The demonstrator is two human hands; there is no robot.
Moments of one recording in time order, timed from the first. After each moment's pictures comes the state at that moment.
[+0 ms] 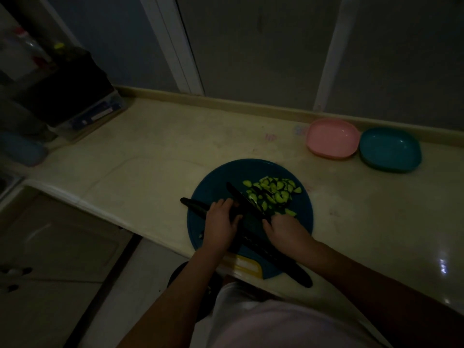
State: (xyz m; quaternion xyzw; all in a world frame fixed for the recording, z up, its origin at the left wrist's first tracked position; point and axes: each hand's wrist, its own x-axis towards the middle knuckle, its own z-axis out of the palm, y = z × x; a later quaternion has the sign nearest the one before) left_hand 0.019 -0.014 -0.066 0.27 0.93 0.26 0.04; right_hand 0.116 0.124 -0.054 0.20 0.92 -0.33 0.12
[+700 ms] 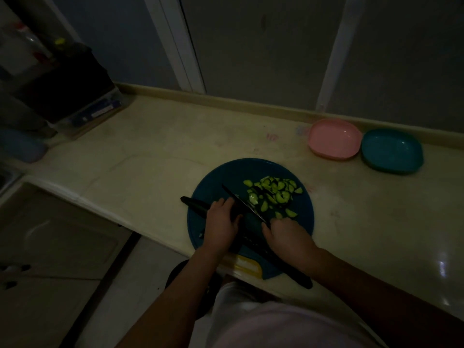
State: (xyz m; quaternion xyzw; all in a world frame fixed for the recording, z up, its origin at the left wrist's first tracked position) left_hand 0.020 -0.014 -0.066 0.27 0.92 0.27 0.04; right_hand 0.123 0.116 -0.042 0.18 0.94 -0.26 0.12
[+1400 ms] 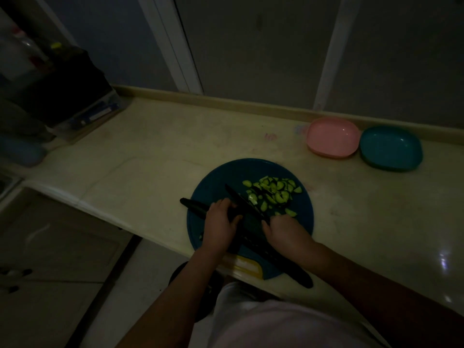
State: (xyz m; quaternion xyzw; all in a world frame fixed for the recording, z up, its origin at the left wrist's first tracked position) left_hand 0.018 -0.013 -0.065 0.25 0.92 0.29 0.06; right_hand 0.115 0.121 -0.050 0.19 0.93 -0.29 0.12
